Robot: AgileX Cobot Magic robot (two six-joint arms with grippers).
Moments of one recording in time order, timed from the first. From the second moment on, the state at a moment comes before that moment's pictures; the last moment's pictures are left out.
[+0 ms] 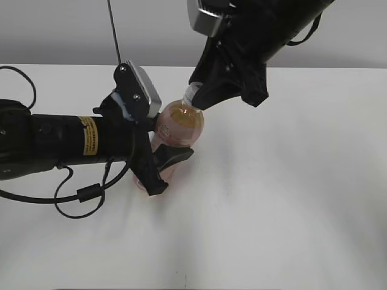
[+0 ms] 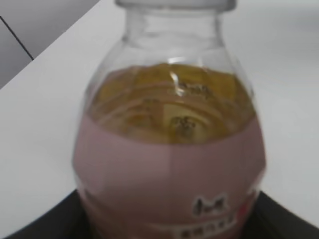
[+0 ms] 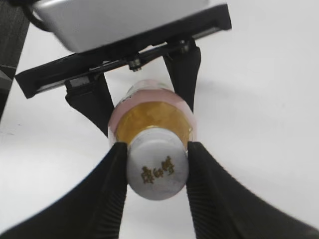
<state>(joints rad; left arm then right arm) -0.51 1.78 -0.73 0.84 -0.58 -0.21 0.48 1.81 -1.50 0.62 1.00 -1.53</state>
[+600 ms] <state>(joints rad) -0.50 1.78 -0.73 0.83 -0.58 -0.21 0.48 1.81 -1.50 0.71 0.99 -2.63</state>
